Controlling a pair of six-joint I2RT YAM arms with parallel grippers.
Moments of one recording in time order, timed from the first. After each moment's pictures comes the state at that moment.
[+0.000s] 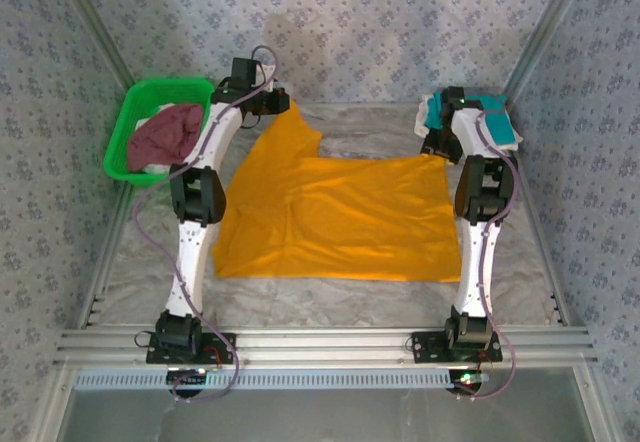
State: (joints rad) left arm -0.23 2.56 2.56 -0.70 0.46 -0.19; right arm -0.05 2.44 2.19 -1.08 0.03 0.32
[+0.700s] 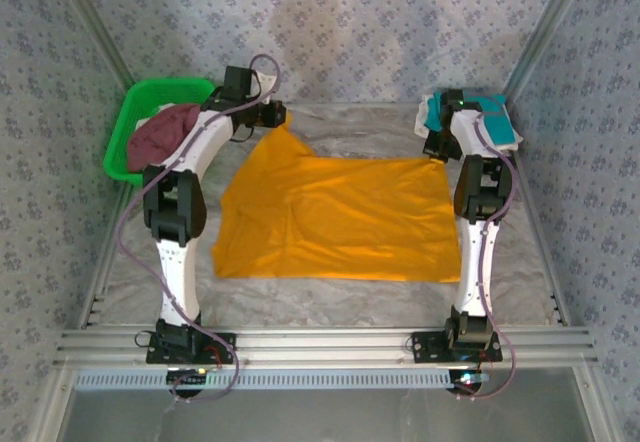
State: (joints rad) left arm -0.26 2.14 1.95 -0.53 0.42 -0.09; right arm -0.05 2.47 2.20 -1.08 0.03 0.30
